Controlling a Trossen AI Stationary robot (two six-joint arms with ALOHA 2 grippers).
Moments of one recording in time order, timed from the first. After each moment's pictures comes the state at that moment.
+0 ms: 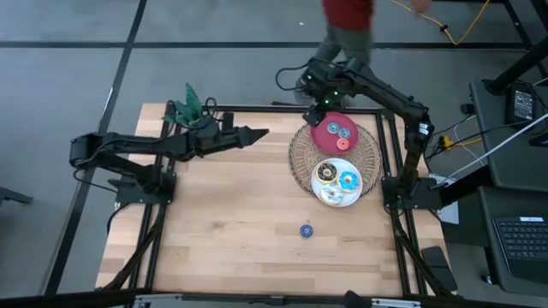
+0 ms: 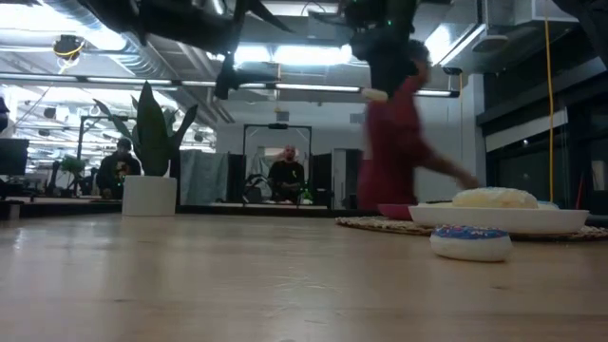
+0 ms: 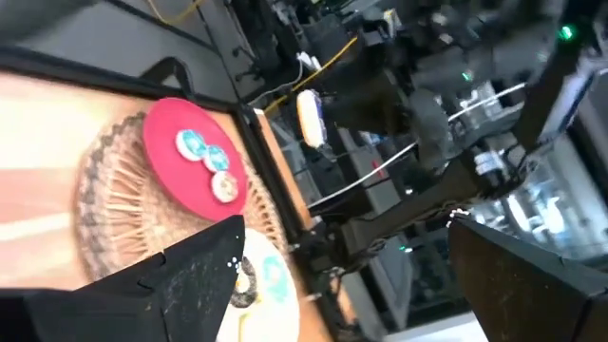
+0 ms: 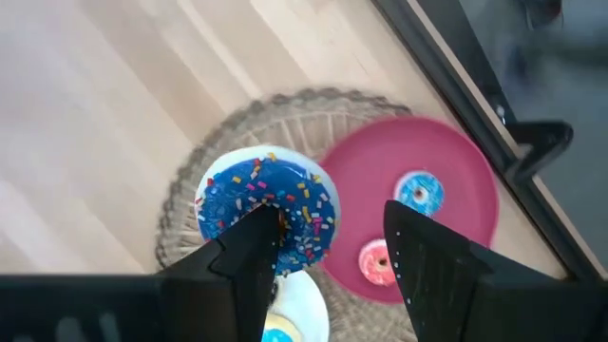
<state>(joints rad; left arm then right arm) 0.25 1.21 0.70 0.43 -0.15 -1.08 -0.54 1.87 2.05 -1.47 0.03 0.13</state>
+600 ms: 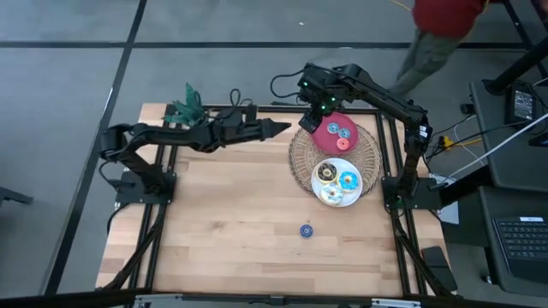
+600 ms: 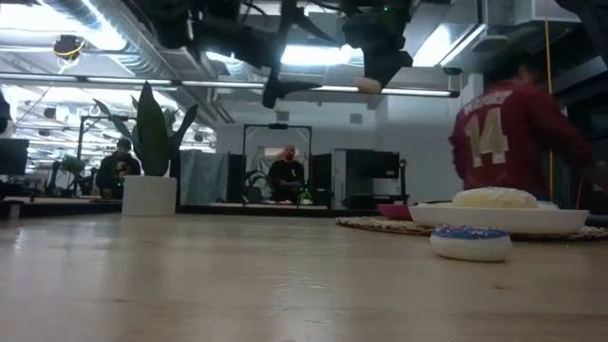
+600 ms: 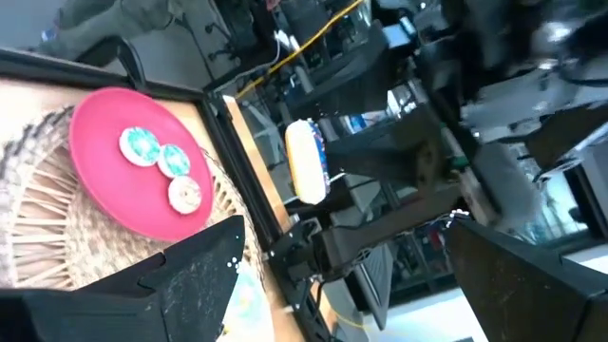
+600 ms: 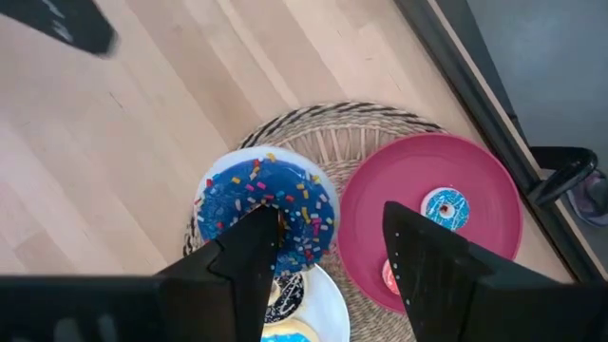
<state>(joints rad) 0.32 1.51 0.91 0.55 0.00 -1.10 -0.45 1.87 2.09 -1.47 0.03 0.15</state>
